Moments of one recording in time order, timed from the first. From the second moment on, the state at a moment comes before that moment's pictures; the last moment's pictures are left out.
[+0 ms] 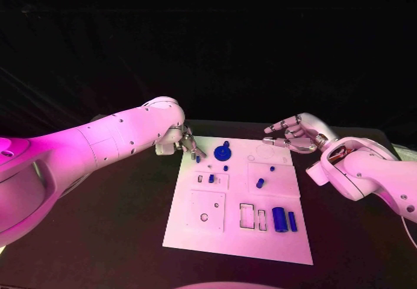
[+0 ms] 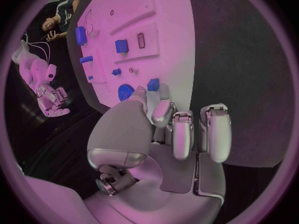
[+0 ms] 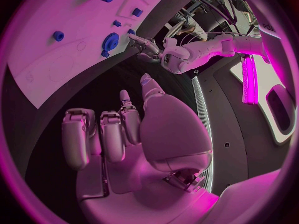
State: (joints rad) left arm 1.33 -0.48 -0.01 1.01 -1.04 0.38 -0.66; left_hand 1.16 -0.02 -0.02 0.29 0.11 0.97 0.05 0.50 0.60 1.37 -0.02 1.18 1.14 1.47 -0.08 1.57 1.31 0.02 1.47 0.03 1.53 1.31; right arm 1.19 -0.89 0.02 1.55 -0.93 -0.41 0.08; right_hand 1.34 -0.02 0.00 0.15 0.22 0.99 0.14 0.08 0.09 1.46 0.06 1.32 1.31 1.47 -0.02 1.53 1.31 0.04 1.47 0.09 1.47 1.31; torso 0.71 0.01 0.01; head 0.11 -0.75
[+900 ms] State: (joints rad) left arm 1.33 -0.49 -0.01 1.01 -0.98 0.36 -0.64; left_hand 1.37 0.05 0.16 0.19 0.11 0.95 0.04 0.49 0.60 1.36 -0.03 1.17 1.11 1.47 -0.08 1.57 1.31 0.02 1.47 0.03 1.50 1.31; right arm 1.18 -0.89 0.02 1.55 -0.93 -0.41 0.08; right_hand 1.34 -0.02 0.00 0.15 0.23 0.99 0.14 0.08 0.09 1.46 0.06 1.32 1.31 1.47 -0.02 1.53 1.31 0.04 1.47 0.09 1.47 1.31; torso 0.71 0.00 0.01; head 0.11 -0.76
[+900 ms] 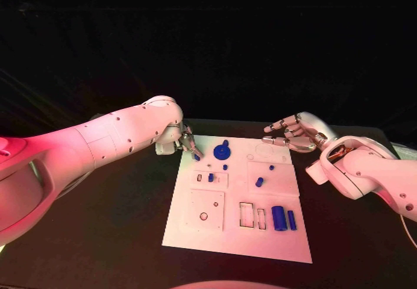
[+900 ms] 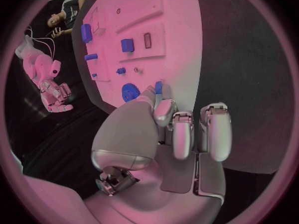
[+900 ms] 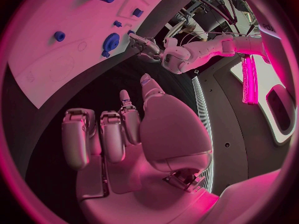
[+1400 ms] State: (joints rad) left arm 1.33 -0.53 -0.01 1.08 -0.94 0.33 -0.63; left_hand 1.36 0.00 0.32 0.23 0.06 0.94 0.05 0.53 0.60 1.36 -0.03 1.16 1.10 1.47 -0.08 1.57 1.31 0.02 1.47 0.03 1.49 1.31; right arm 1.18 -0.88 0.02 1.54 -0.93 -0.40 0.08; right_hand 1.34 -0.02 0.00 0.15 0.23 0.99 0.14 0.08 0.09 1.46 0.06 1.33 1.31 1.47 -0.02 1.53 1.31 0.04 1.47 0.09 1.47 1.31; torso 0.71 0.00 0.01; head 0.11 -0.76
